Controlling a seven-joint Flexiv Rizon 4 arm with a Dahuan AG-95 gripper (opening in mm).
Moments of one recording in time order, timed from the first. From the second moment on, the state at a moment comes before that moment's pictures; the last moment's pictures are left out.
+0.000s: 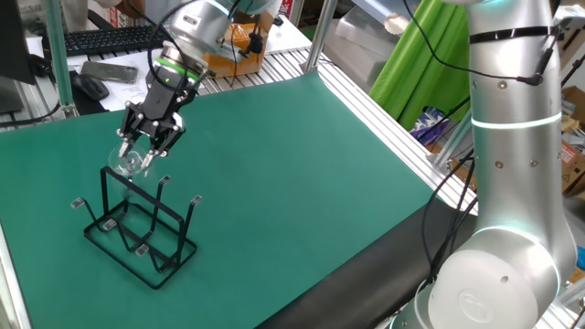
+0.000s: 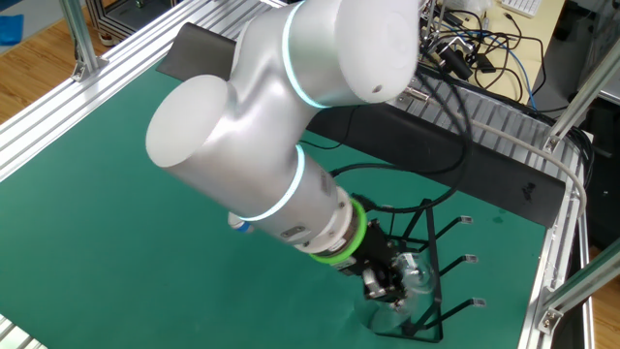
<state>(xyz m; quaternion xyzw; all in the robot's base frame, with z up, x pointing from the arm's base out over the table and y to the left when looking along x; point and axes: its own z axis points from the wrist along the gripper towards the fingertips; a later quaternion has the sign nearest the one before) 0.557 0.273 0.159 -0.43 -0.83 -0.18 0.31</state>
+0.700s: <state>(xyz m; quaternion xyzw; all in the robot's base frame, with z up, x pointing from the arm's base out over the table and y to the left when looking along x) 0.557 0.274 0.158 -0.42 -0.83 -0.17 0.33</state>
